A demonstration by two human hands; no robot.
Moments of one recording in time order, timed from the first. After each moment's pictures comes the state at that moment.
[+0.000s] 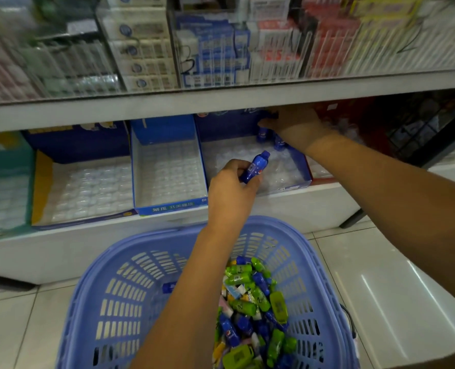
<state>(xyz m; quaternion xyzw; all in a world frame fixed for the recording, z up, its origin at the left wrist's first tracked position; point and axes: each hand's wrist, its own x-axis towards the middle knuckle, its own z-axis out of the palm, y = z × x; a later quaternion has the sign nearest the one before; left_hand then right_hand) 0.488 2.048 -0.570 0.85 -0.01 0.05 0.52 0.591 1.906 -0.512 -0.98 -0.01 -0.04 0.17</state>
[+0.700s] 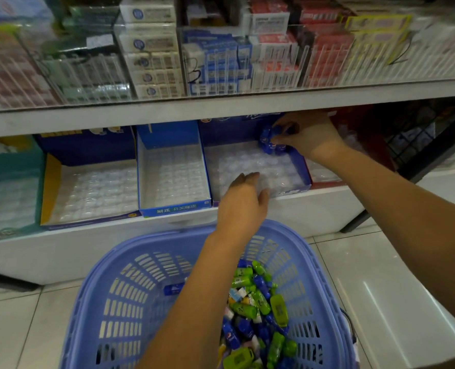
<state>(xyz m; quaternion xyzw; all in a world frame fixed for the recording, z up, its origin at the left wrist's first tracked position) 0.477 2.042 -0.572 0.92 -0.11 -0.01 0.37 0.561 1.883 -0.506 -0.96 -0.05 -0.06 0.26</state>
